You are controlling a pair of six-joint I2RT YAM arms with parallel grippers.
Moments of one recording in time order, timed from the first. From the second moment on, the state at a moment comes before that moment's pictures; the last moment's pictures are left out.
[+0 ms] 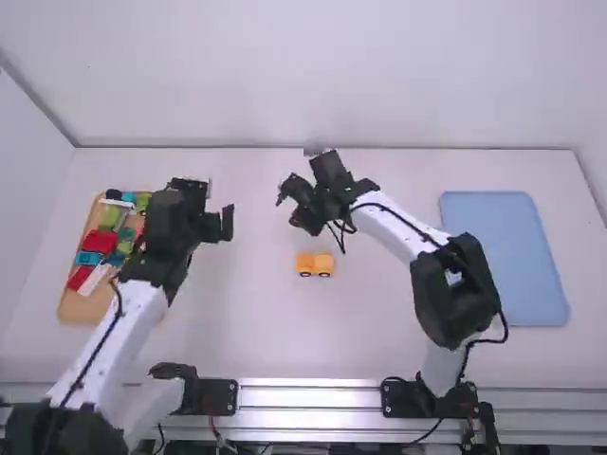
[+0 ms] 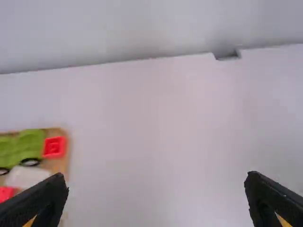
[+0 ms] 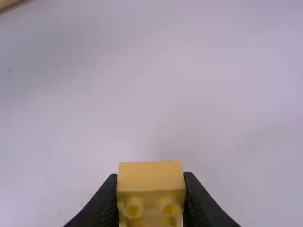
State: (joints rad) left arm -0.05 1.04 0.71 -0.18 0.00 0.03; right arm 0.56 1.93 1.44 -0.55 -0.37 -0.51
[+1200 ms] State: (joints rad) left arm -0.05 0.34 0.33 -0.14 -0.24 -0.06; right arm 0.82 2.35 1.87 -0.95 -0.12 -0.79
